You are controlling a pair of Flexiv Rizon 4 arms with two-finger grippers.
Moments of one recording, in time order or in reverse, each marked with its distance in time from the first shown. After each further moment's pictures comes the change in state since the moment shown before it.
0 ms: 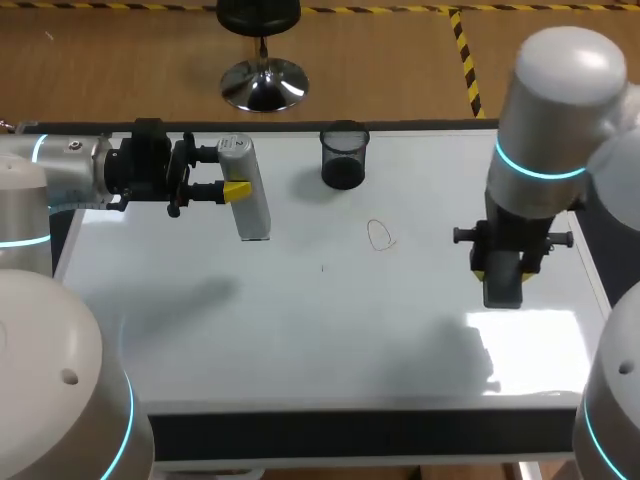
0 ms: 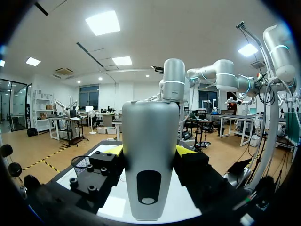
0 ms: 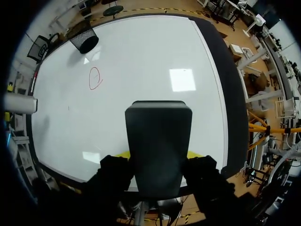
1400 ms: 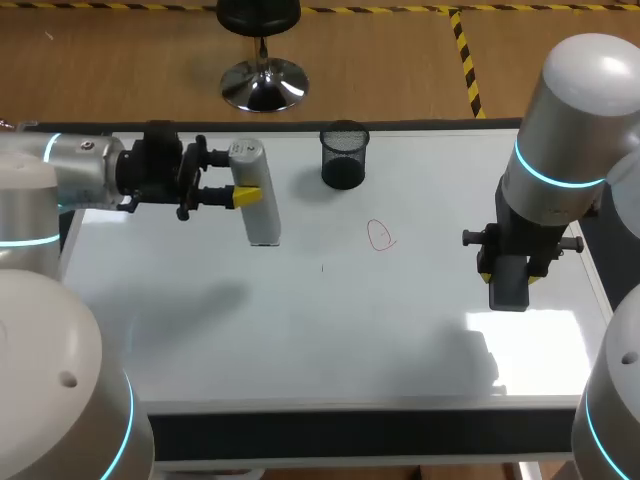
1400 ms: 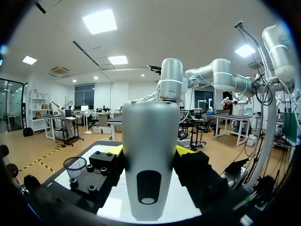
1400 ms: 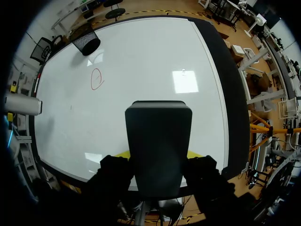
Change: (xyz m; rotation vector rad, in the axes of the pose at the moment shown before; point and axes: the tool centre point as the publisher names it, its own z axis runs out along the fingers) left arm 0.010 0.001 0.018 -0.004 0.048 -0.004; right arm -0.005 -0.004 -0.001 -0.018 0.031 0.000
